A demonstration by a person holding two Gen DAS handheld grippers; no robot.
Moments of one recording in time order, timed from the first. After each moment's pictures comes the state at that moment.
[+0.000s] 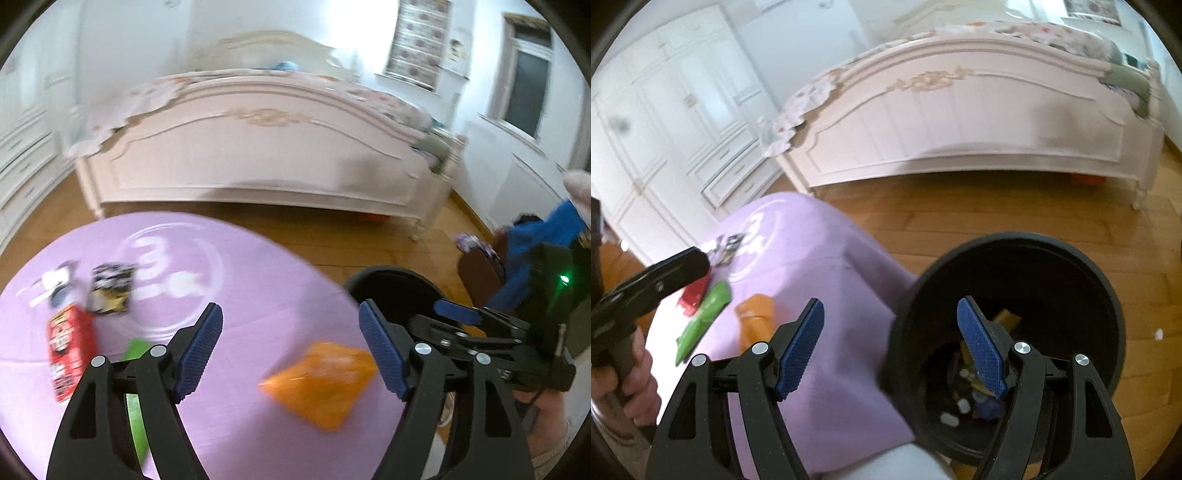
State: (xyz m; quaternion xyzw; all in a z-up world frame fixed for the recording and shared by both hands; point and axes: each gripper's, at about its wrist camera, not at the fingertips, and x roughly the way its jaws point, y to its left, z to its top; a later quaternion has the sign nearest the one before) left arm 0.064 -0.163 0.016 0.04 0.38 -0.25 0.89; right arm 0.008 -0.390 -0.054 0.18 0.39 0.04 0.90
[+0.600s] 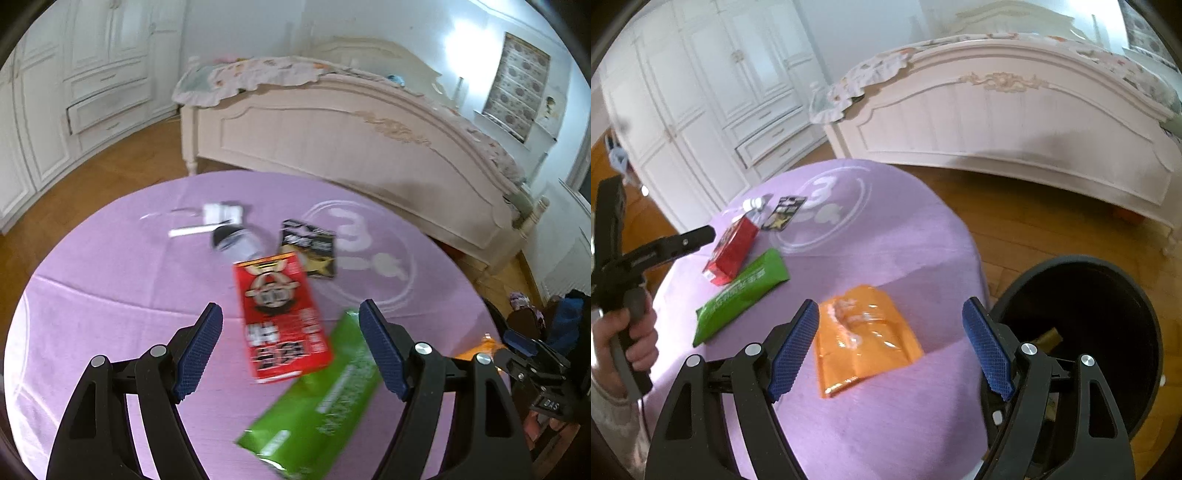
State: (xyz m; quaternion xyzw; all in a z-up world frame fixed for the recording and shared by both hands) left arm 0.090 -0.012 -0.005 -0.04 0.41 -0.10 0.90; right arm 0.037 -0.302 -0.047 0.10 0.40 0.10 0.90
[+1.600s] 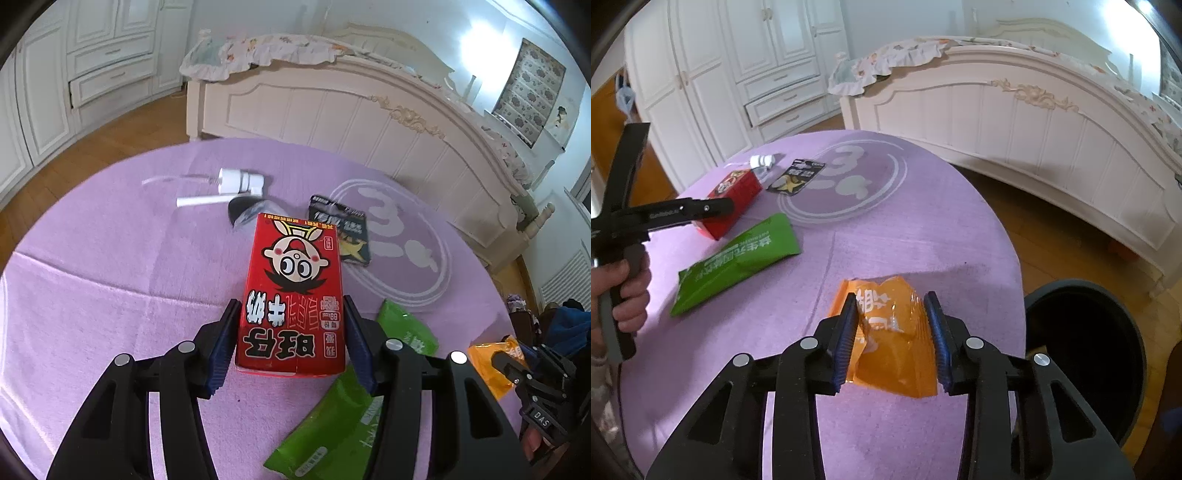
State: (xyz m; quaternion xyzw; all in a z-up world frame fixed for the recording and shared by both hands) left arm 0.102 0.006 -0.028 -0.06 0.44 -0.11 0.89; right arm 0.046 -0.264 -0.053 0.02 0.42 0.11 0.90
